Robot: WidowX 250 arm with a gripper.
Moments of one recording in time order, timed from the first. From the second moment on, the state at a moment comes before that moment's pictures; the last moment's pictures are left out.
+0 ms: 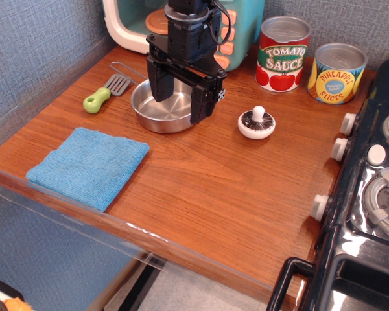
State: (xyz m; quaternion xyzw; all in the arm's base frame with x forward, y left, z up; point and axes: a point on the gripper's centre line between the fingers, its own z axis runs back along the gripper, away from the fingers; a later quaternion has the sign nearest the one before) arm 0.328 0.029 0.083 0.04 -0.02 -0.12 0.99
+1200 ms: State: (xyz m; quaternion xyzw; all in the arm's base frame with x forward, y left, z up) arm 0.256 0.127 0.026 0.05 0.00 -0.05 1.00
